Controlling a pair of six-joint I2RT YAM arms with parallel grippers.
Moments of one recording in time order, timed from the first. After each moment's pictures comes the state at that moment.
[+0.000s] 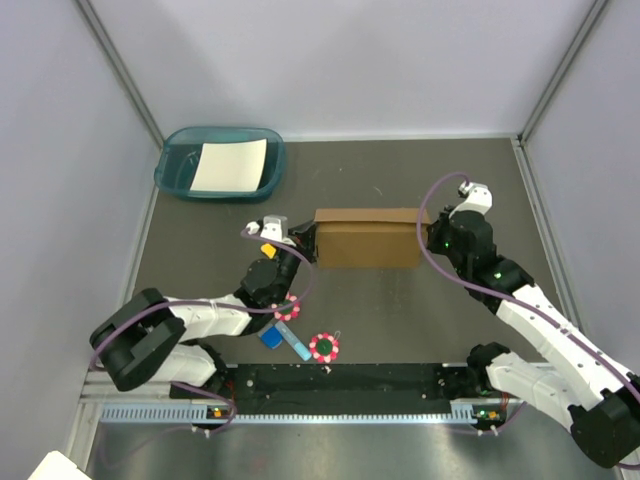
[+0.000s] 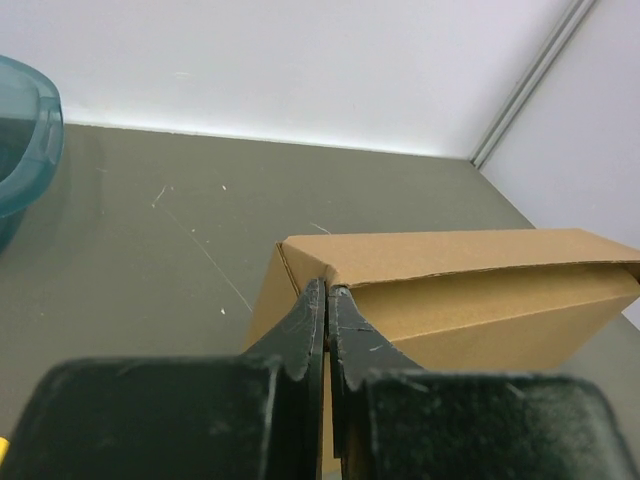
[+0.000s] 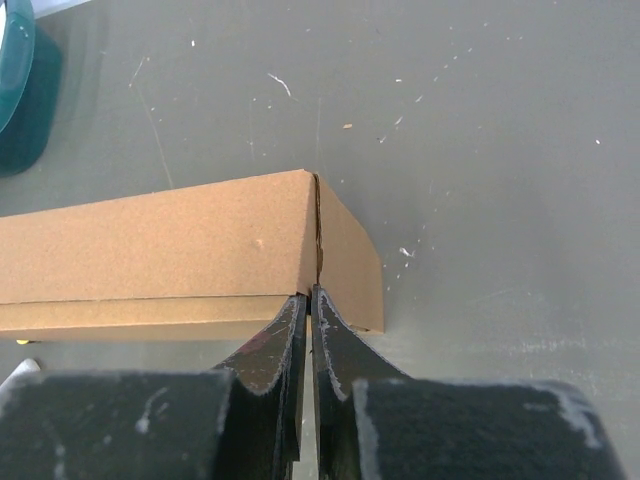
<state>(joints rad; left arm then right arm) -0.84 1.35 0.37 1.13 -0.44 -0.29 0.50 0.90 0.74 -0.29 0.36 0.49</state>
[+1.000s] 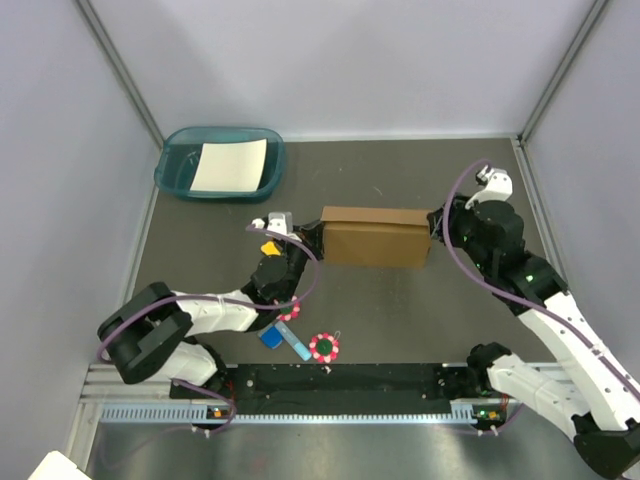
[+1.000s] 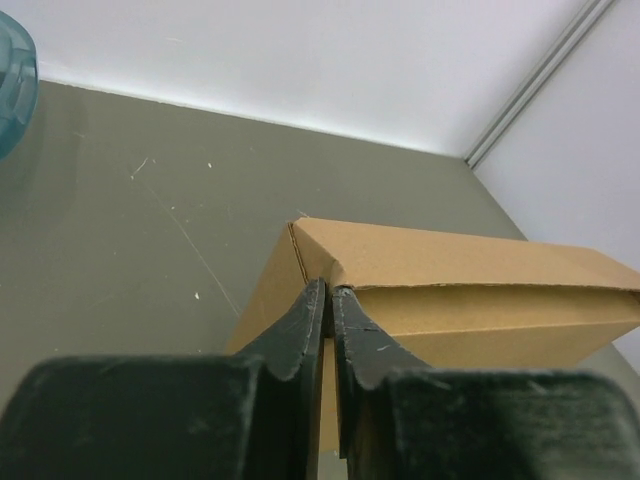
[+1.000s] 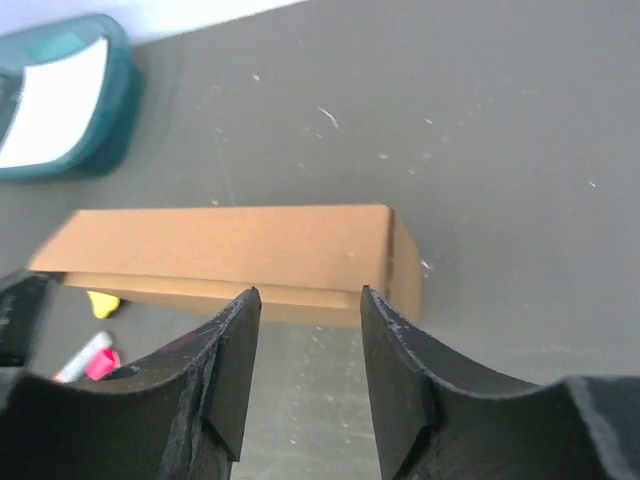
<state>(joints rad) -0.87 1.42 0.43 1.11 -0.51 -0.39 0.49 0.83 0.95 -0.52 0.31 0.46</state>
